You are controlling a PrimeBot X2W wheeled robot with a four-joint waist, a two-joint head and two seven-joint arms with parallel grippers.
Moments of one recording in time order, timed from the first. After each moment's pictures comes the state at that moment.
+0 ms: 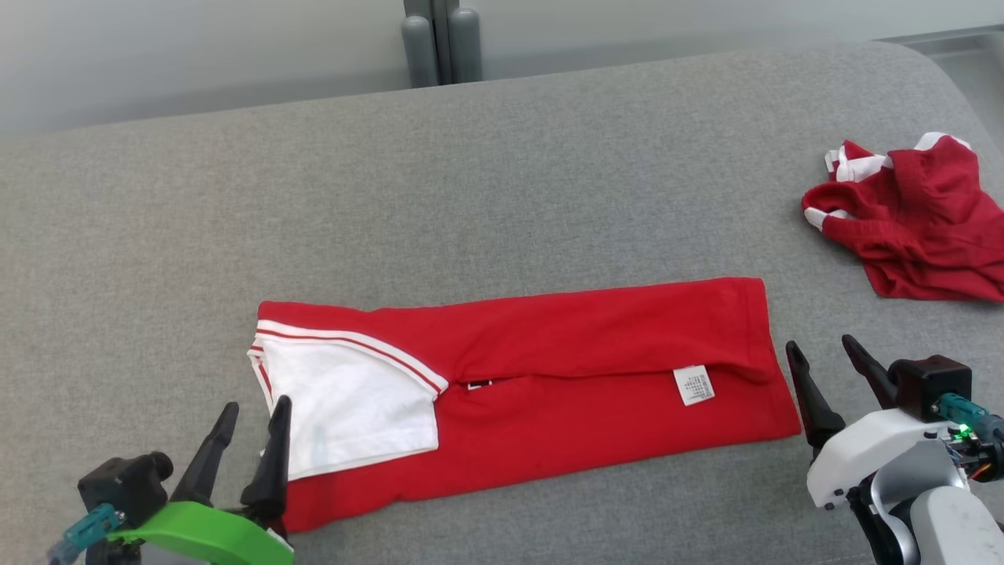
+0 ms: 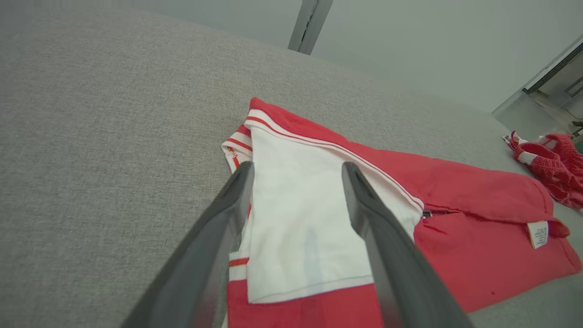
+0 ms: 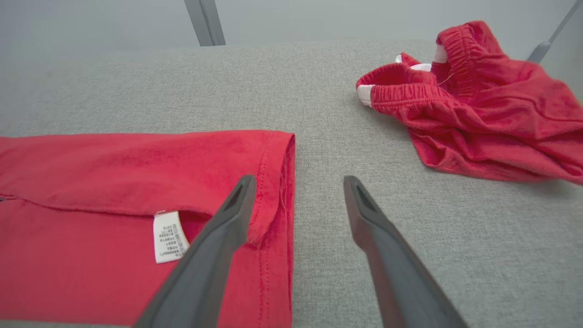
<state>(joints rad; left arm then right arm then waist) -0.04 0.49 -0.47 0.11 -0.92 0.02 -0.24 -0.11 -0.13 -0.05 0.20 0.20 0.13 0.00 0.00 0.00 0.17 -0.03</state>
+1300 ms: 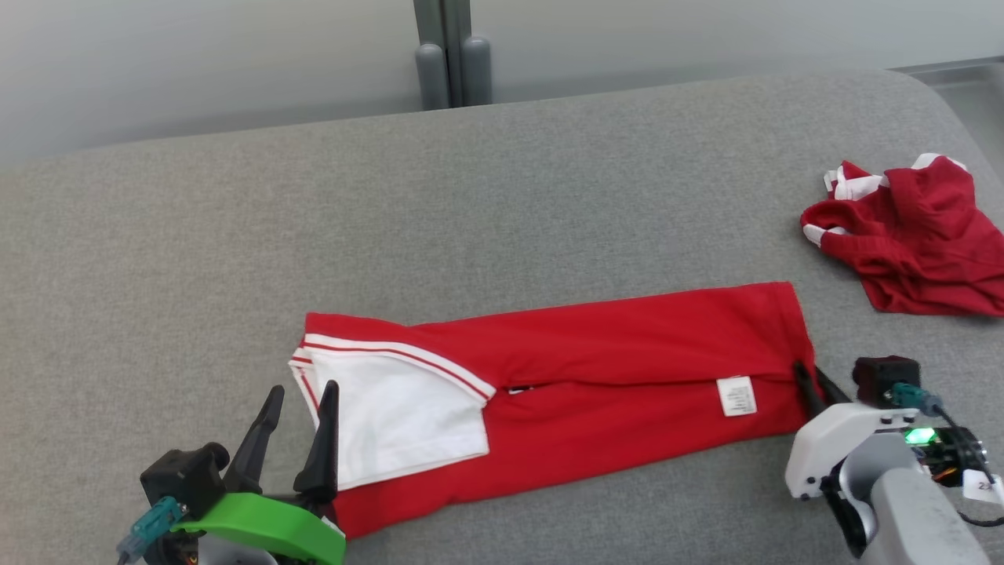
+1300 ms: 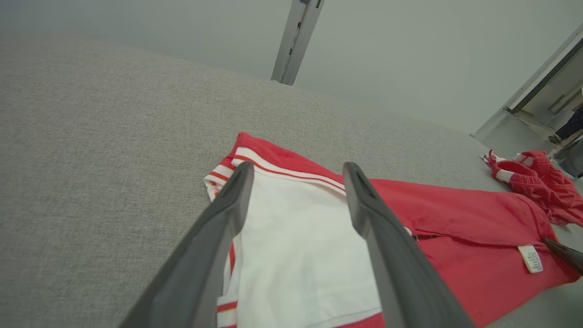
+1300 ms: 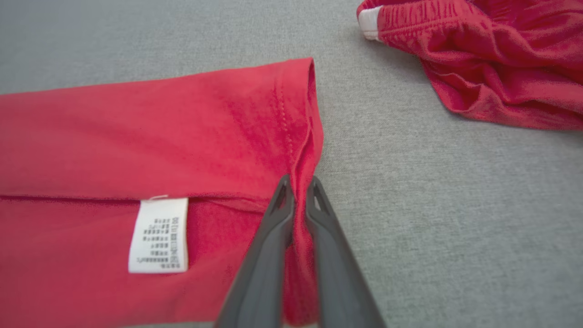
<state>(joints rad) -0.07 0.30 -0.41 0.18 -0.73 -0.01 -0.26 -0.32 -0.06 -0.14 0.67 0.04 0.13 -0.10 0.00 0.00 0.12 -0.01</state>
